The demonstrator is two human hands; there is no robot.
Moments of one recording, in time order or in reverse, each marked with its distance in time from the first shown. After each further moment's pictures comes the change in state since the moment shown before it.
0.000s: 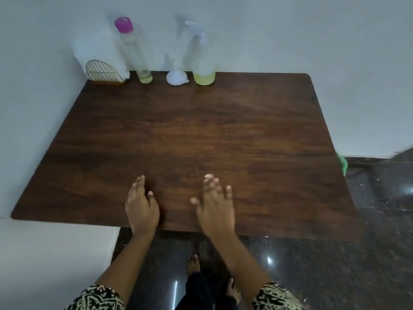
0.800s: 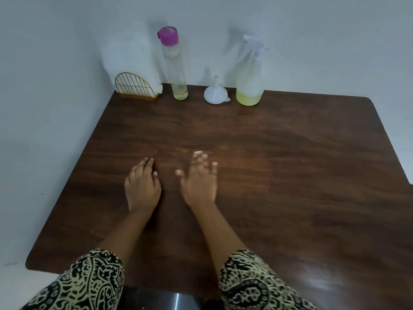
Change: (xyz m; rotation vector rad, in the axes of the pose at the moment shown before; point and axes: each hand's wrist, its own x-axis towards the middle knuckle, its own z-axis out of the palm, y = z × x) left_hand 0.204 -0.045 -0.019 0.290 -0.077 0.102; right_hand 0.205 -0.158 0.001 0.131 -0.005 0.021
